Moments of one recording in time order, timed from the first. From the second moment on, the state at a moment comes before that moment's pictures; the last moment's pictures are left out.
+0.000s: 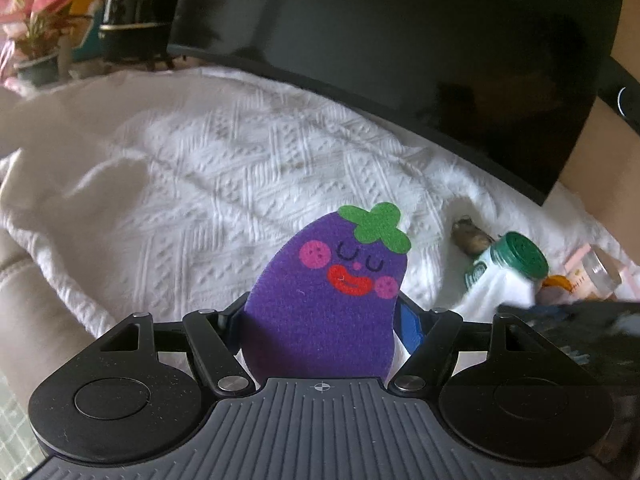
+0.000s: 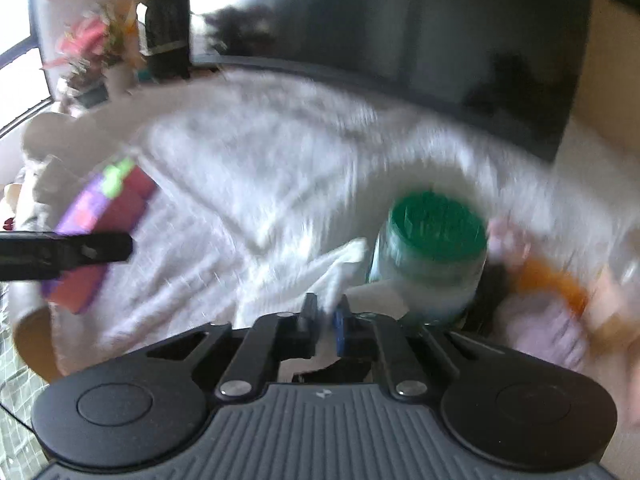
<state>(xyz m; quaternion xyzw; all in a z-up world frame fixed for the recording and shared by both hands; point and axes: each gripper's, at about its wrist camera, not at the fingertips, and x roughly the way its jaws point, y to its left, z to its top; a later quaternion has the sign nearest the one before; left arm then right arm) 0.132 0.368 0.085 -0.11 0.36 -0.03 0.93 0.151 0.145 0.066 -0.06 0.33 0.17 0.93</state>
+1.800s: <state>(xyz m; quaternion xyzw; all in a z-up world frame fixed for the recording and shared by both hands) 0.255 -0.083 0.110 0.02 0.35 -0.41 0.84 0.218 -0.286 0.073 0.22 0.37 -0.05 0.90</state>
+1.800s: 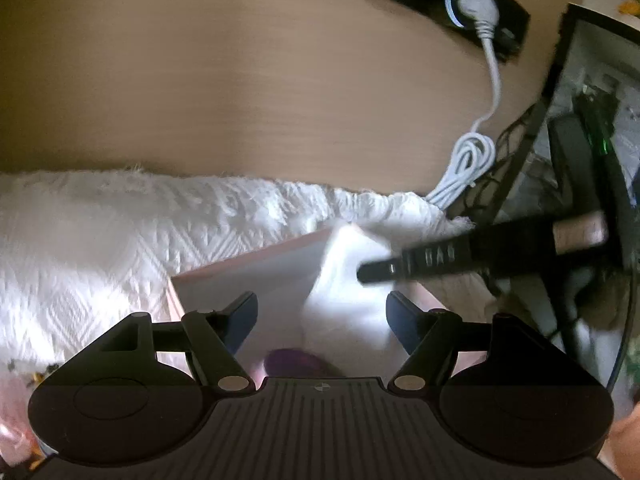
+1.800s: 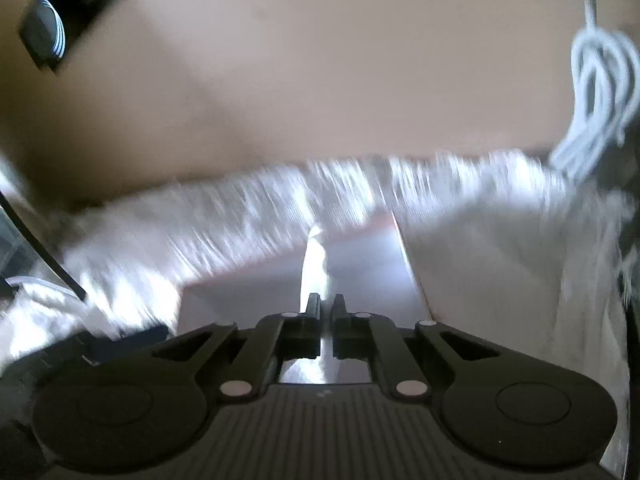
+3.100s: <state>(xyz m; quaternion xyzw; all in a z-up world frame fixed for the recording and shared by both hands) 0.107 0.184 0.052 -0.06 0.37 -0.13 0.92 0.085 -0.090 0.043 0.00 0.36 0.06 0.93</state>
